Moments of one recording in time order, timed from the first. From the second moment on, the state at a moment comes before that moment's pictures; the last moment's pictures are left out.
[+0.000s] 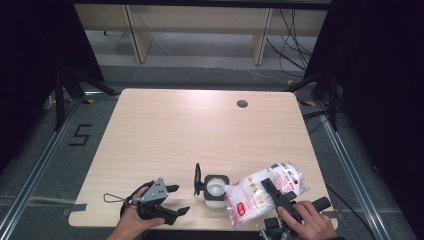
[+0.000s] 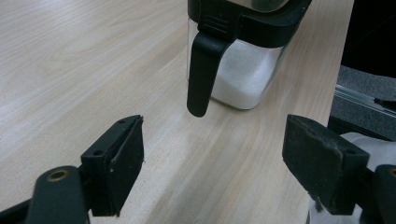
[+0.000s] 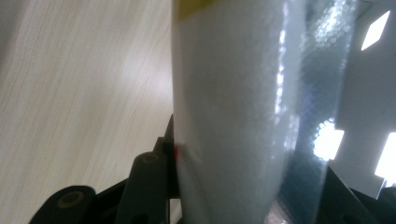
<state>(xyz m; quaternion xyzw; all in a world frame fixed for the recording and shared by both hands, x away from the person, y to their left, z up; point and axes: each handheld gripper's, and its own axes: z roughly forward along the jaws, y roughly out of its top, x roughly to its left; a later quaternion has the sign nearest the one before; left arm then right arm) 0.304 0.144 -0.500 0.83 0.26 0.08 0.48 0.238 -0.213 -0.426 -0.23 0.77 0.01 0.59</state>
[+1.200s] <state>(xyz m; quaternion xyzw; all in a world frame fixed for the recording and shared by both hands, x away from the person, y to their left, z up) 0.305 0.145 -0.499 0.84 0.26 0.09 0.48 0.237 -0.209 -0.425 -0.24 0.76 -0.01 0.60</state>
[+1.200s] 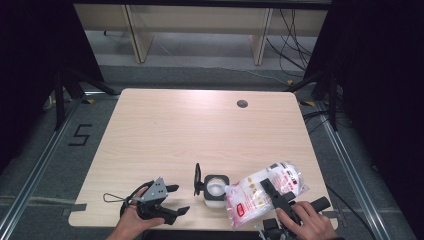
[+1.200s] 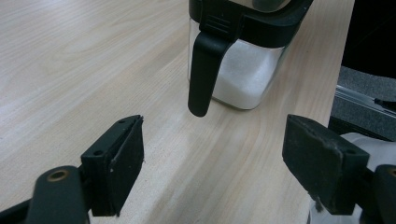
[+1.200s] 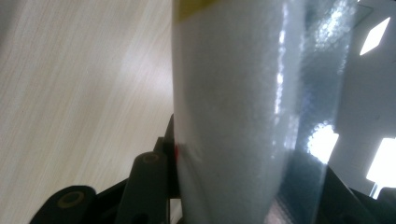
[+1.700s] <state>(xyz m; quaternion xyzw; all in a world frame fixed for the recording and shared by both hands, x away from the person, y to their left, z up) 0.305 0.145 -0.500 0.83 0.26 0.09 0.48 0.236 -0.207 -0.426 -0.25 0.76 -0.02 0.59</state>
